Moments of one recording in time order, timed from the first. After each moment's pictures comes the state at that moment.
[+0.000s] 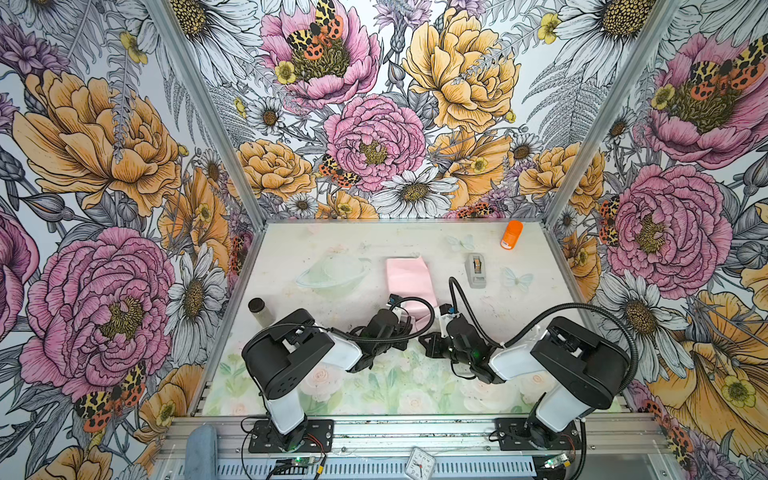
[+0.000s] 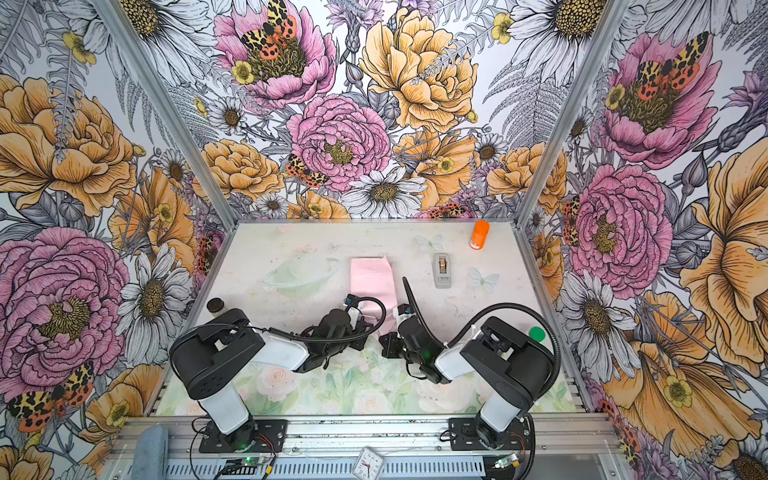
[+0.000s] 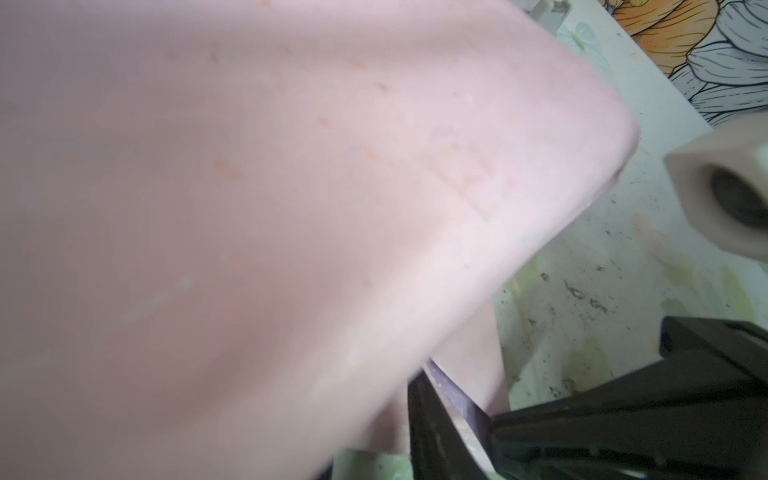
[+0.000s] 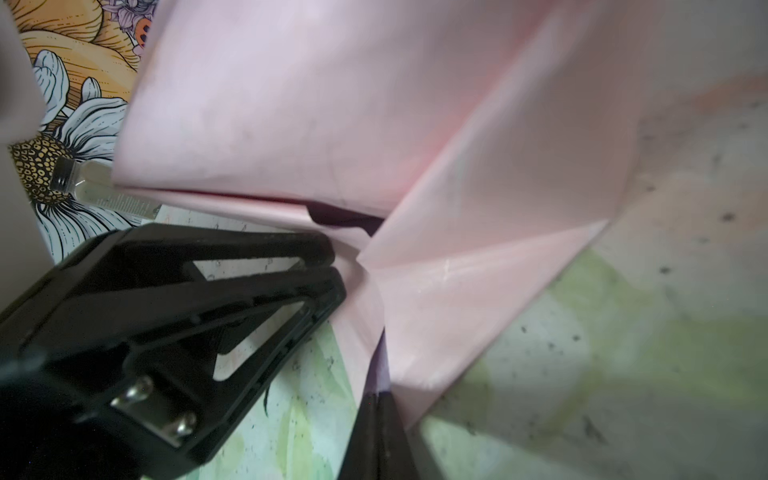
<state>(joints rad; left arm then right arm) -0.84 1.74 0.55 0.58 -0.07 -0.45 0.78 1.60 0.37 0.59 -0.14 0.81</state>
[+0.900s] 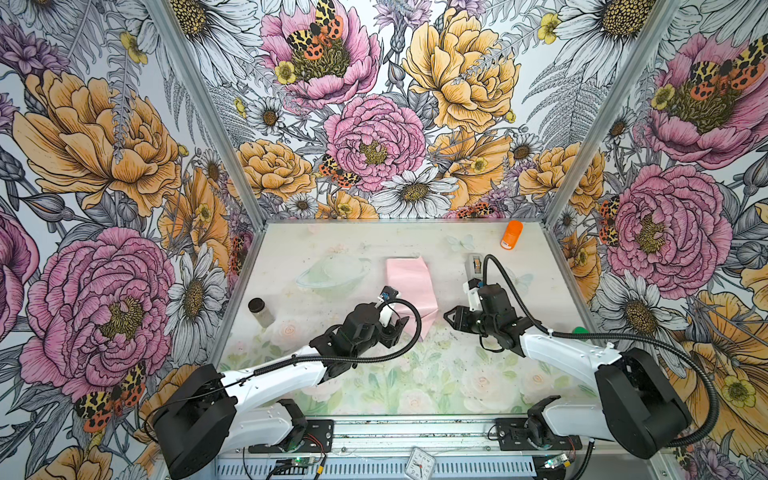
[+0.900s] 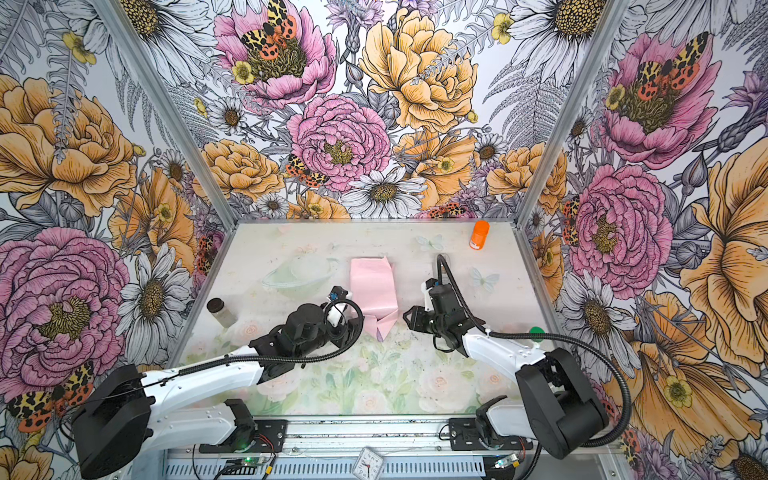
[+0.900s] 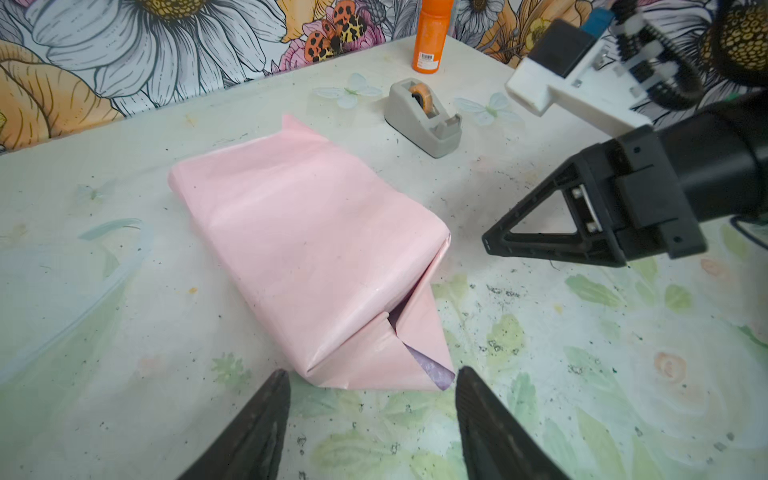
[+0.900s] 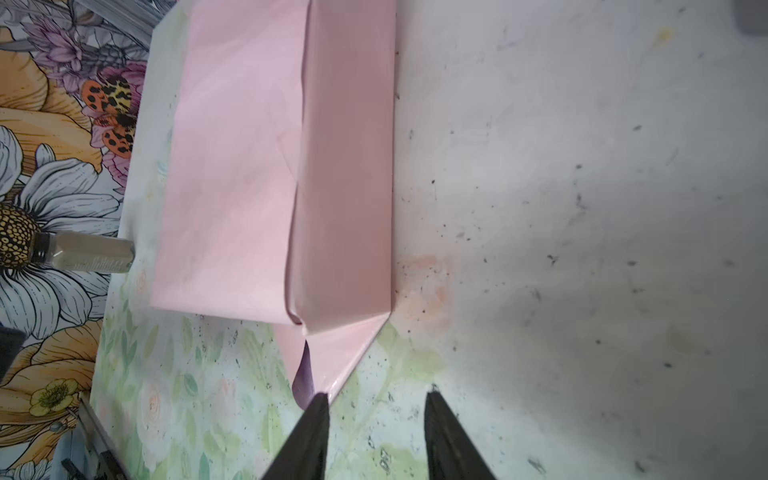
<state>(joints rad) -0.86 1.18 0.53 0.18 -0.14 -0.12 0.44 1.35 0.56 -0.03 -0.33 0.60</state>
